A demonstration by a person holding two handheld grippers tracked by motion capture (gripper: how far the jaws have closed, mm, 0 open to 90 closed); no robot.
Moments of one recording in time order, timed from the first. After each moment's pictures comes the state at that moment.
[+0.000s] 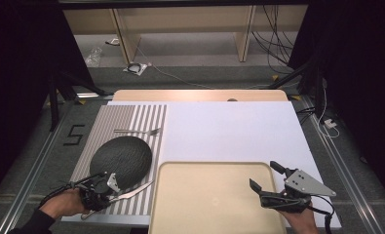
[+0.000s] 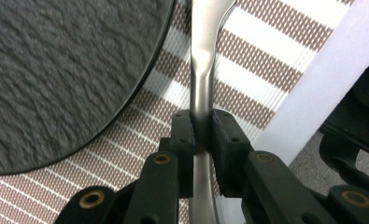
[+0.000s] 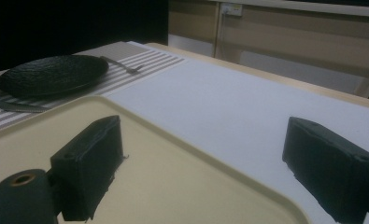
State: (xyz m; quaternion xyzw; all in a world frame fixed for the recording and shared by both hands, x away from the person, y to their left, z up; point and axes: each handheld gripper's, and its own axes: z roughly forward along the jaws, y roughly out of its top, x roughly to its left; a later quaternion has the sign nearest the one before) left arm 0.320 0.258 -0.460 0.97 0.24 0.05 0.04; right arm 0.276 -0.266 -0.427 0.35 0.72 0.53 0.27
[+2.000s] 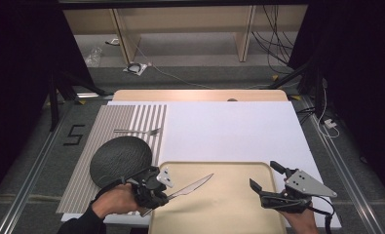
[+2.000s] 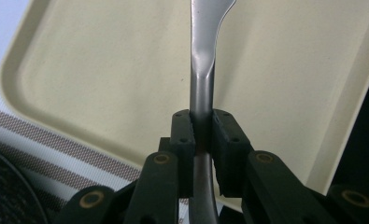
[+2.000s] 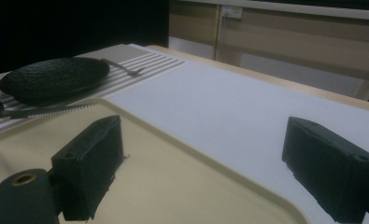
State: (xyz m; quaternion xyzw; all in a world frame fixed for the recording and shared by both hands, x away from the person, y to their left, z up) left arm 0.311 0.111 -0.409 0.96 0.19 0.02 0.19; right arm 0.275 -0.266 -0.426 0.35 0.72 0.53 0.28
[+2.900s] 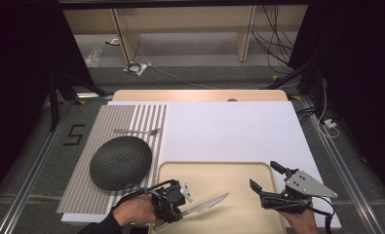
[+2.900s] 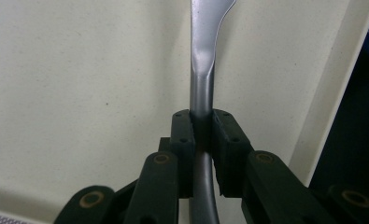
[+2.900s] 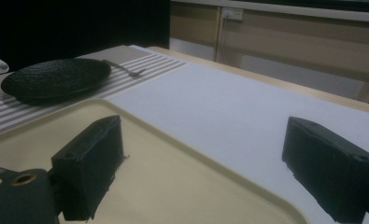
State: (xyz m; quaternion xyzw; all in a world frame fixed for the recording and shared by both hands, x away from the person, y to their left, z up) left arm 0.296 0.068 -0.439 0.98 0.17 -0.03 0.14; right arm 0.273 -0.266 -0.425 0.35 0.72 0.53 0.28
